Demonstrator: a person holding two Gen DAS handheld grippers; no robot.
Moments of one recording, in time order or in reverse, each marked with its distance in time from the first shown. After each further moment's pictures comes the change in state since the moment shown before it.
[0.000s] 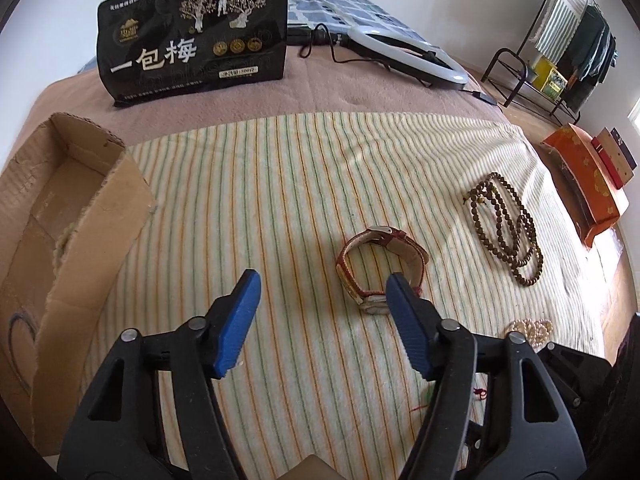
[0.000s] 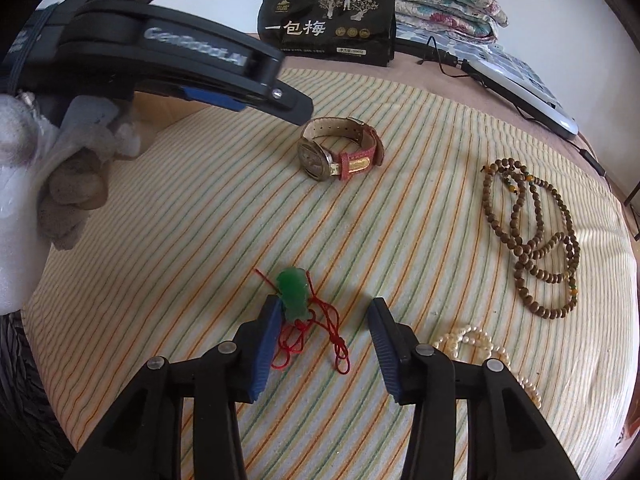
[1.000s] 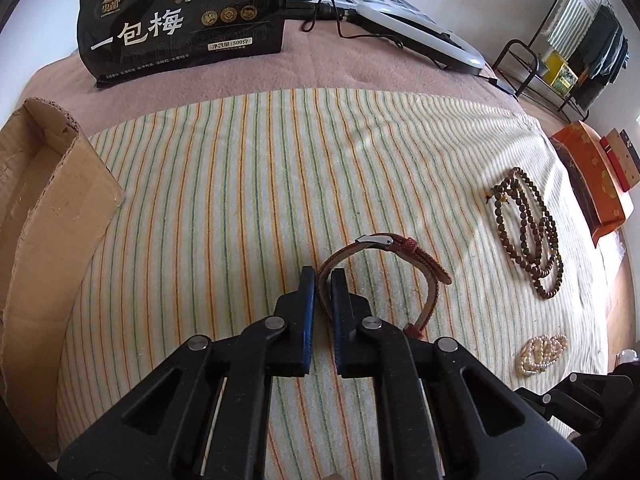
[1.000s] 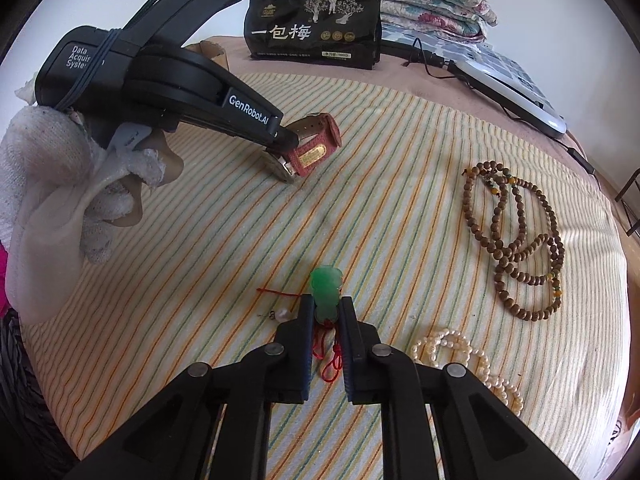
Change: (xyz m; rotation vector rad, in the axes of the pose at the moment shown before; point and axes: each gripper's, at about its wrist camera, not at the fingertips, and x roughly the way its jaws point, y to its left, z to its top) left arm 0.034 -0.002 0.006 -0.017 0.057 0.011; right arm -0.006 -0.011 0.005 0.029 -0.005 -0.025
